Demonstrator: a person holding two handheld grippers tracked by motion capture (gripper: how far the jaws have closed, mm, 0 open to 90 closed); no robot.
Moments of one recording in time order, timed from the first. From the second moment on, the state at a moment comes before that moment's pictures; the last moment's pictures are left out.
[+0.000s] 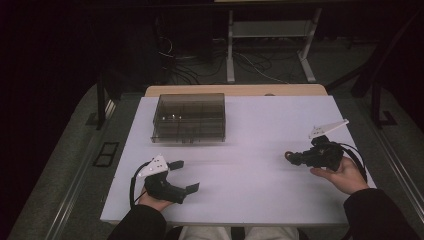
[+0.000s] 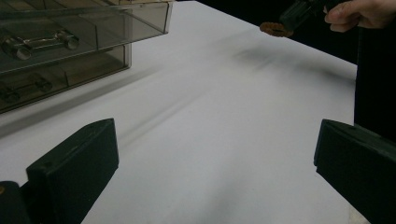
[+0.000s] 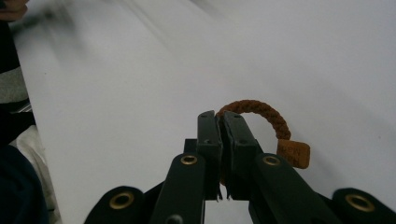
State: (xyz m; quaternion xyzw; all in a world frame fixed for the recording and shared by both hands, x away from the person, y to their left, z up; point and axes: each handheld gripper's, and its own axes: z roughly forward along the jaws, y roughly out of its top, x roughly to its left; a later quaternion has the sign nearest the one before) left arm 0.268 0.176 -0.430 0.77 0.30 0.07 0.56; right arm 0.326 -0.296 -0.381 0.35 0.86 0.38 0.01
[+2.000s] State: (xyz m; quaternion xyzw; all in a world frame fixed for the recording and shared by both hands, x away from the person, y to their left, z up) left arm 0.268 0.177 -0.430 0.77 0.29 0.07 0.56; right arm 0.360 -0.201 -0.309 0.25 0.89 0.39 0.03
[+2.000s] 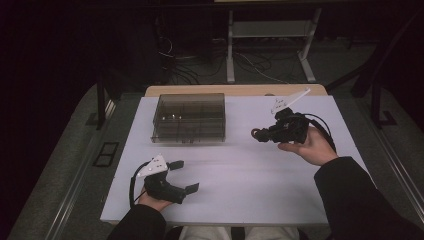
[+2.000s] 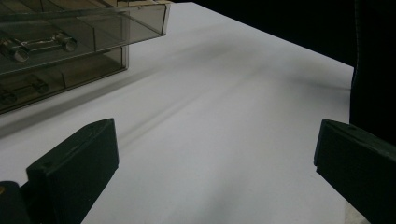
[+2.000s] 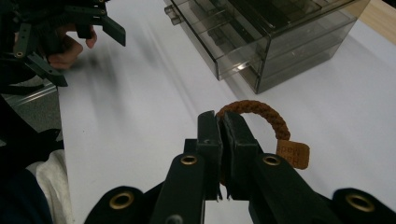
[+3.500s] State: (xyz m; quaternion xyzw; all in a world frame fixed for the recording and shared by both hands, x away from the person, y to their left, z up) left arm 0.267 0.177 -0.429 0.77 0.29 0.06 0.56; right arm 0.386 -0.126 -0.292 0.19 0.90 0.39 0.03
